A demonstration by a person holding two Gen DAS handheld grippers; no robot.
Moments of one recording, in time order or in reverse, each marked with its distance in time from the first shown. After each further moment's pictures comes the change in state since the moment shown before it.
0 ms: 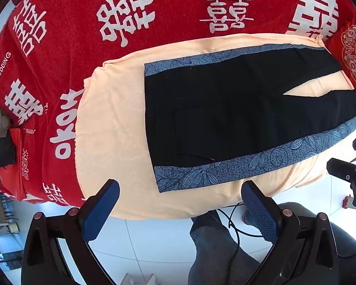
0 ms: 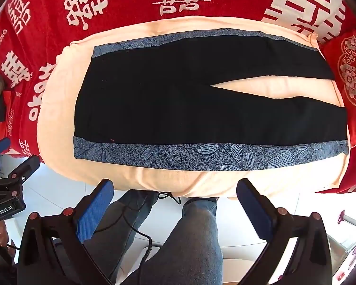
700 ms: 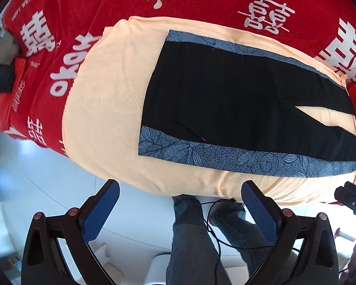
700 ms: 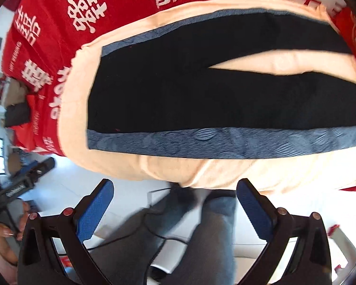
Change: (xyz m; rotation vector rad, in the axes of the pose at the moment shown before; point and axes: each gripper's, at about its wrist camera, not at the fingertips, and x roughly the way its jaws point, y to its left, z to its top) left arm 0.022 -0.006 -0.046 -0.347 0.110 -0.074; right arm 0.019 -0.060 -0.013 0.055 0.048 0.258
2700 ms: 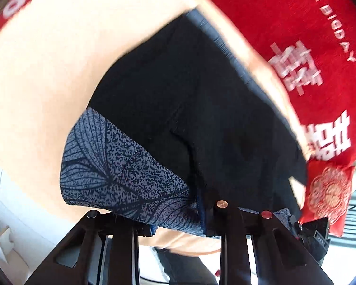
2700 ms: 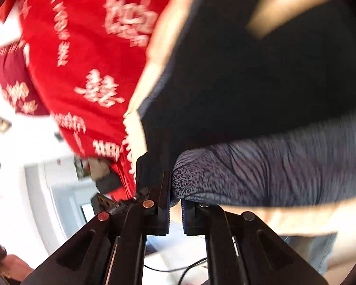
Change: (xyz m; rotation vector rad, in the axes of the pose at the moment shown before) left arm 0.152 0.049 0.074 -0.364 -0.061 -0.522; right arm 0.046 -0.143 0.040 0.356 -0.130 0.661
